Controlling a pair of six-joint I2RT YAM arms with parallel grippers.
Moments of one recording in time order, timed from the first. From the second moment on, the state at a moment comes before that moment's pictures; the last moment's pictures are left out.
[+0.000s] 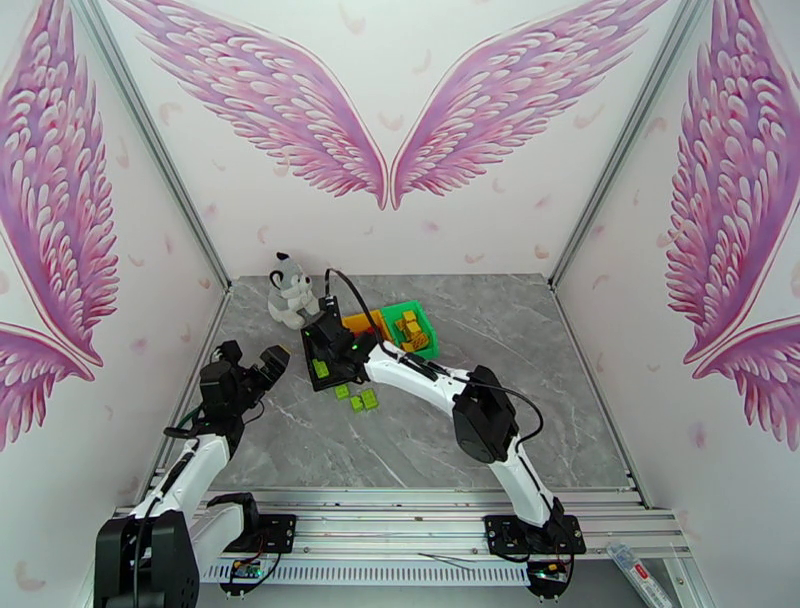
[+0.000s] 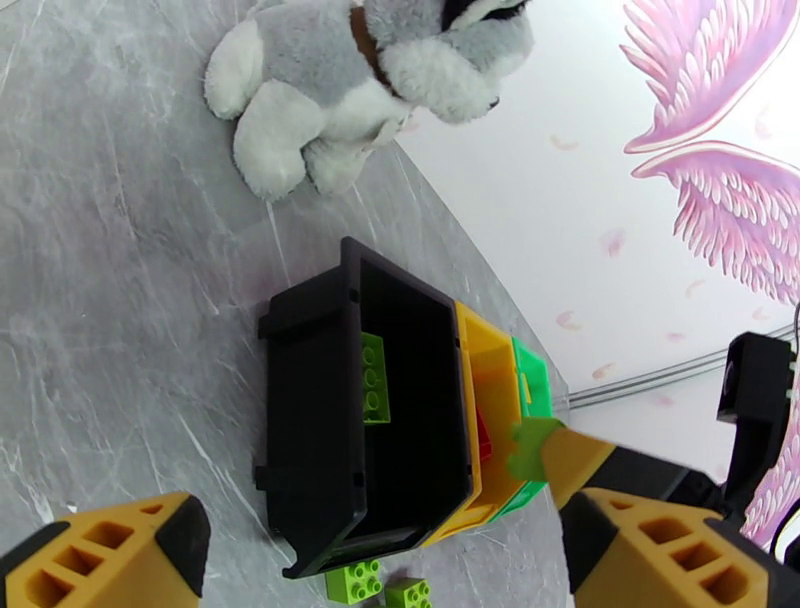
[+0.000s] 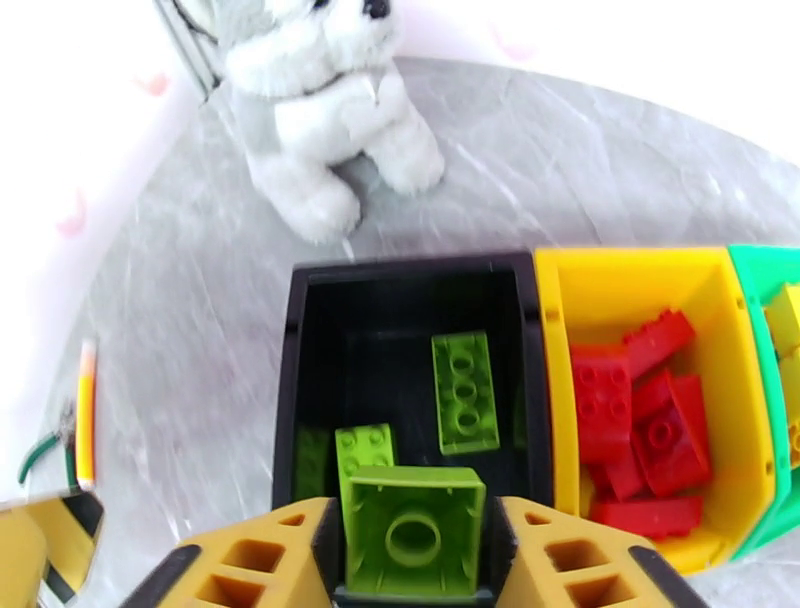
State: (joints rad) left arm 0.12 1.03 0.40 0.24 0.43 -0.88; right arm 0.95 2.26 2.06 -0.54 0.41 0.52
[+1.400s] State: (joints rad) left arm -0.20 0.99 0.46 0.07 0.23 -0.71; right arm 0.96 1.89 1.13 -0.23 0.35 0.53
